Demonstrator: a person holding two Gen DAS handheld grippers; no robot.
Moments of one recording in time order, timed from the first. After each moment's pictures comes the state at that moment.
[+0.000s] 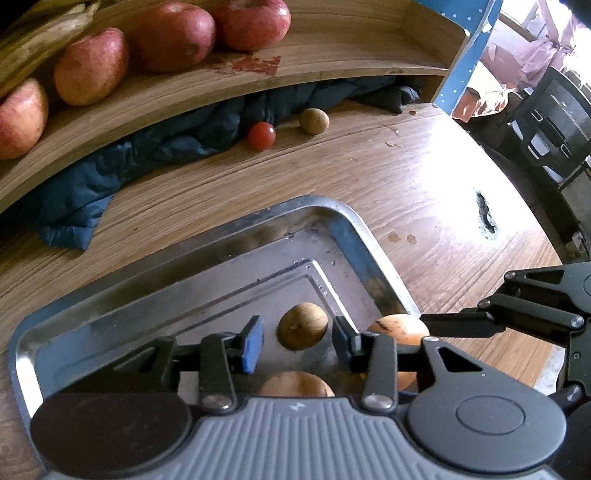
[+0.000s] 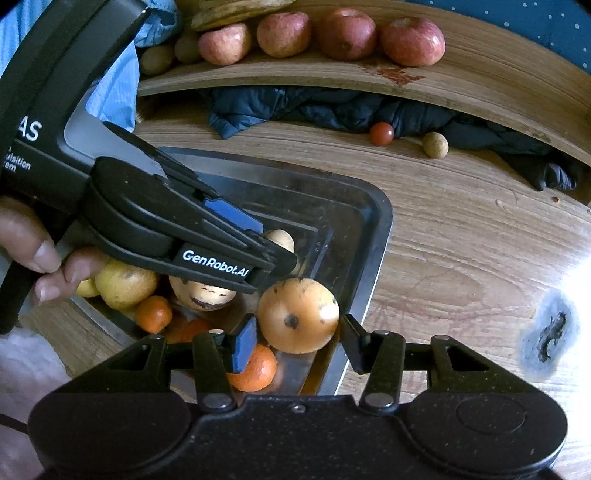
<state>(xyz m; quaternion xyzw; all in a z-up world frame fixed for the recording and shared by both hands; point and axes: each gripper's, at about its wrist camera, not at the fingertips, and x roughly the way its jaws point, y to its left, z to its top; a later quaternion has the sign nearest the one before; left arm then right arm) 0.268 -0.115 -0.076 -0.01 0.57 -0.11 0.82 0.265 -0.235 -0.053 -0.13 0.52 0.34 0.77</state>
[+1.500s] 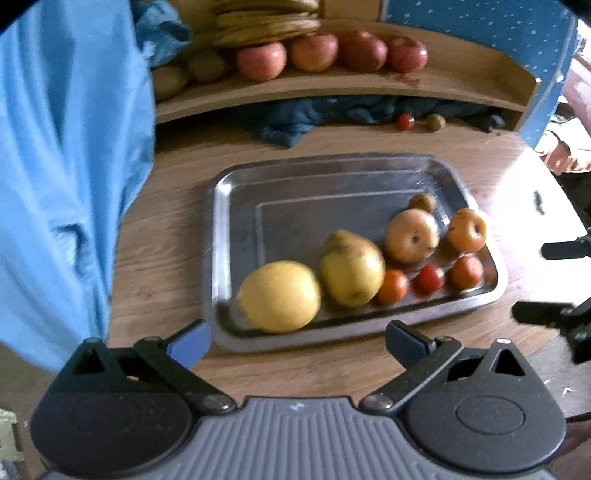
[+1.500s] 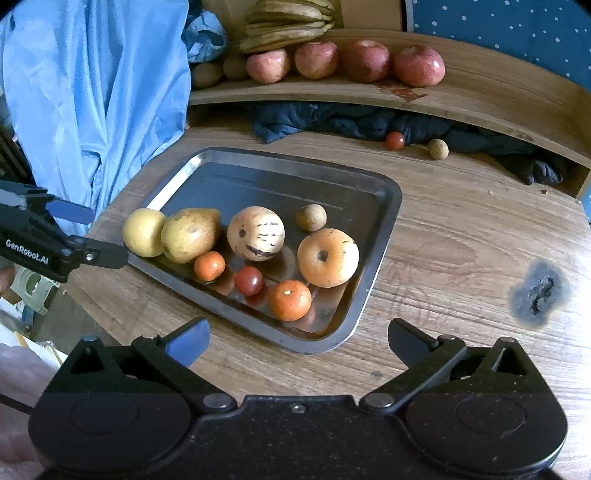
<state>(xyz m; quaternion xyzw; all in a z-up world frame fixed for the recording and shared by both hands) 0.096 -0.049 -0.013 -0.03 0.54 0.09 0.84 0.206 -0.277 -0.023 -0.11 0.48 0.38 0.78</state>
